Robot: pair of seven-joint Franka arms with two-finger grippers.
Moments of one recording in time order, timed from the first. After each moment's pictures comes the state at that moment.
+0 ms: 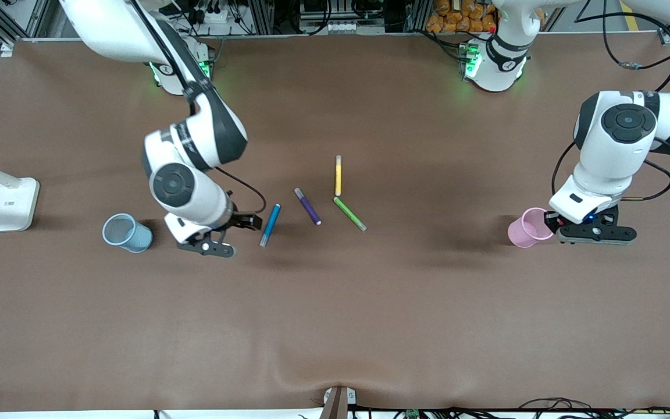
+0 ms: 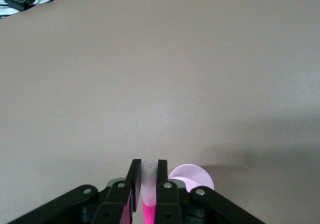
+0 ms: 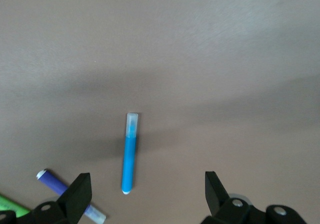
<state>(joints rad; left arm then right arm) 0.09 0.15 -0.14 -2.16 0.43 2.59 -0.18 0.43 0.51 0.01 -1.67 0.06 2.06 0.59</state>
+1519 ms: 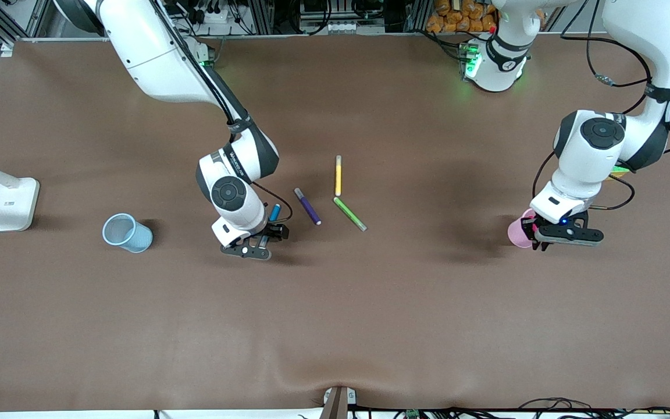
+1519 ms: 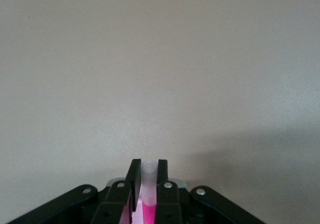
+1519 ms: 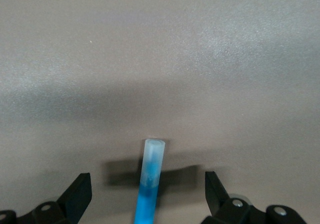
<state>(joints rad) 0.11 0.25 -0.14 -2.24 0.43 2.84 -0.22 0.50 0.66 0.01 -1.78 0.02 2.42 0.65</state>
